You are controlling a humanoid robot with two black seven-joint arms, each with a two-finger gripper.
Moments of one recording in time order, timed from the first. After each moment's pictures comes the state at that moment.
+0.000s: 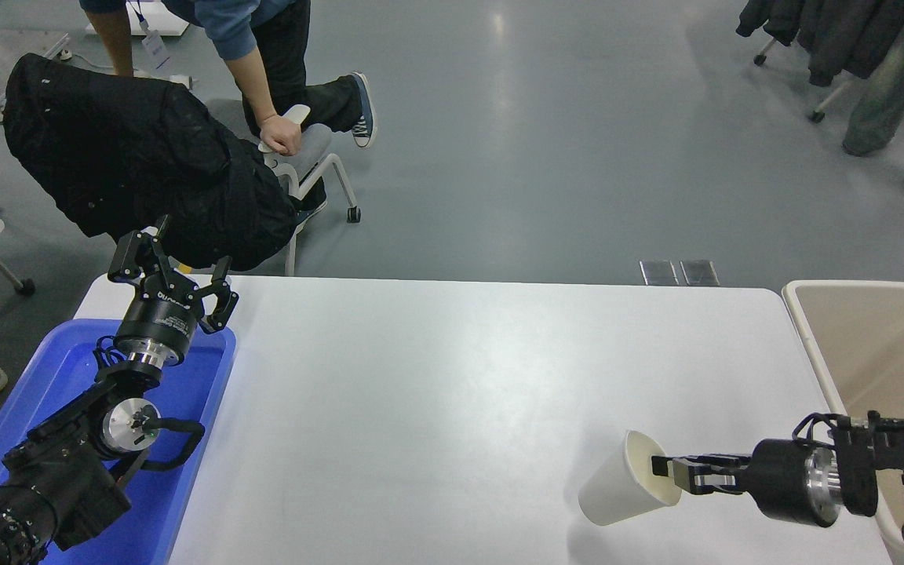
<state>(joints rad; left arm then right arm) -0.58 0.30 -0.88 -0.45 0.19 -0.49 -0.64 0.87 -1.06 -0.08 1.64 -1.30 0.04 0.21</state>
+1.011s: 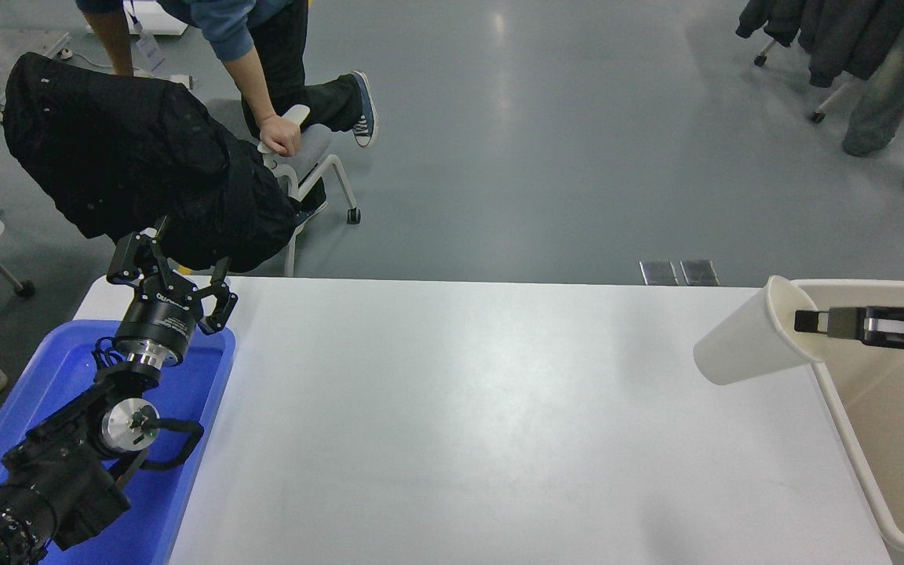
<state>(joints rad) -0.58 0.30 -0.88 -0.46 0.19 -0.49 -0.64 1.36 -1.50 -0.08 1.57 -0.93 0.39 0.21</state>
